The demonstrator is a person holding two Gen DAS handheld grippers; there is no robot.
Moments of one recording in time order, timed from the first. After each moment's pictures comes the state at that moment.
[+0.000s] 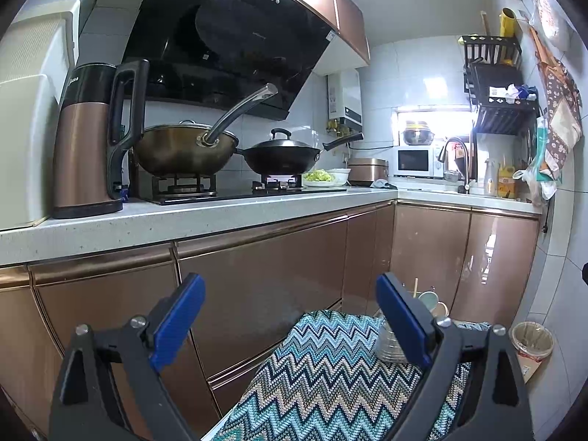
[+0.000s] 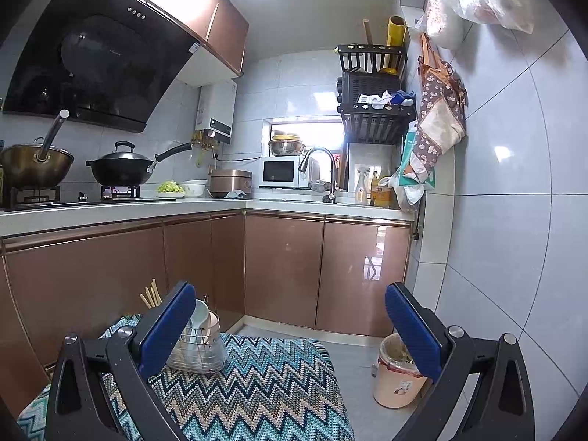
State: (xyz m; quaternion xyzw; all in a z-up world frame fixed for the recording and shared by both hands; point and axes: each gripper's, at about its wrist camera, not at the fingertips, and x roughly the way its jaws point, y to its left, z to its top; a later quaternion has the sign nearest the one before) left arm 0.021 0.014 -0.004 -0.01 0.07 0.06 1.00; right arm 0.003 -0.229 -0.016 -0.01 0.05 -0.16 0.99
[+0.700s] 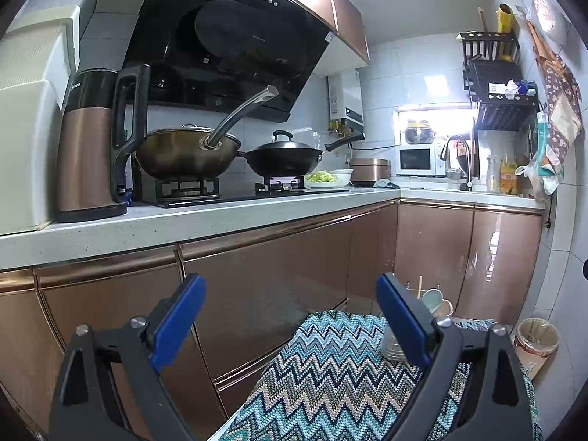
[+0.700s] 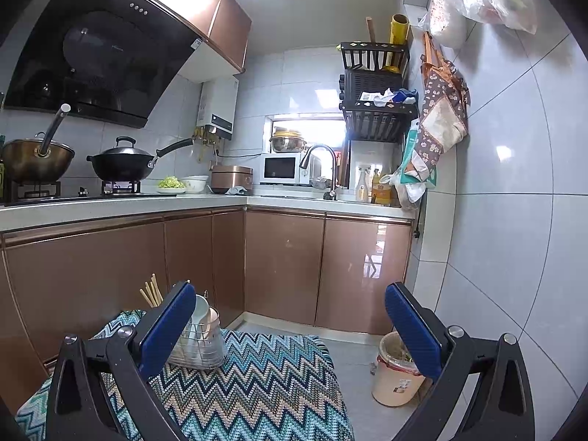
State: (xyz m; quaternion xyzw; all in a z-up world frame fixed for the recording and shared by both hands) left arm 0.019 0.014 -0.007 0.01 0.07 0.07 1.00; right arm 0.004 -0.235 -0.019 -0.01 0.06 -0.16 0.99
